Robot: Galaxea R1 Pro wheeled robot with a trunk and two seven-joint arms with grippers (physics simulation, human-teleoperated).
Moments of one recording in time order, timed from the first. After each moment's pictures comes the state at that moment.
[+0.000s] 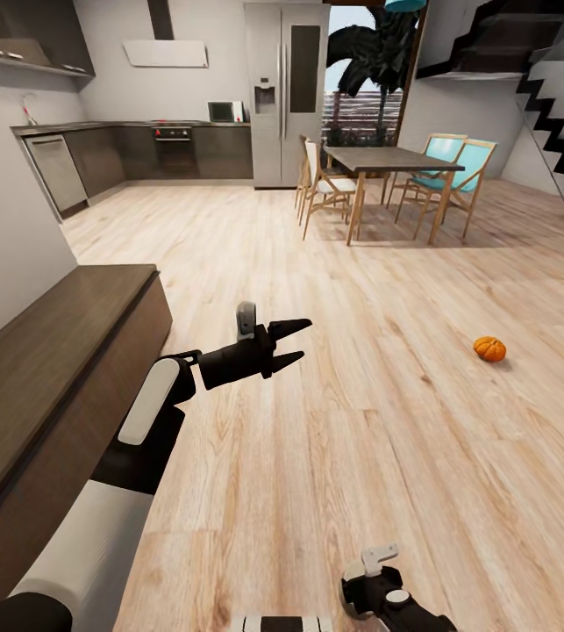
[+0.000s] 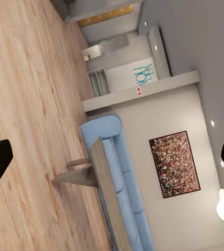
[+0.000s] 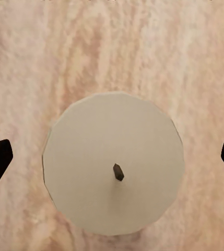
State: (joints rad) left arm -0.82 -0.09 -0.18 -1.31 1.49 0.98 0.03; right arm -0.54 0.09 -0.20 -0.12 0.42 -0.06 -0.04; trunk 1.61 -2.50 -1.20
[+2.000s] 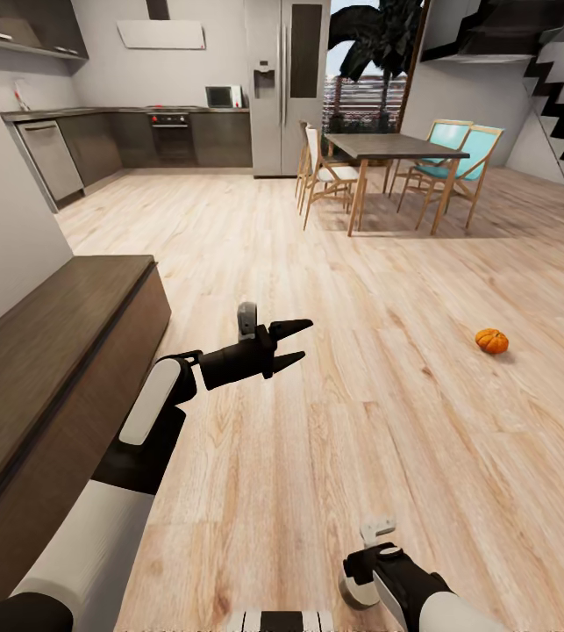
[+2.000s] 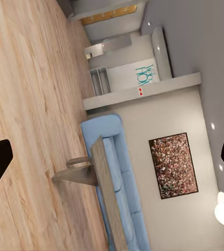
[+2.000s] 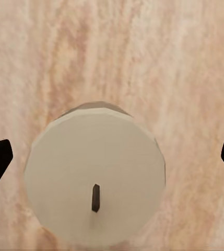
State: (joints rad) left arm -0.82 -0.09 -0.18 -1.30 1.49 0.98 0.03; right arm -0.62 0.09 -0.20 -0.19 0.41 0.18 -0.01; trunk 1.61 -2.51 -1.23
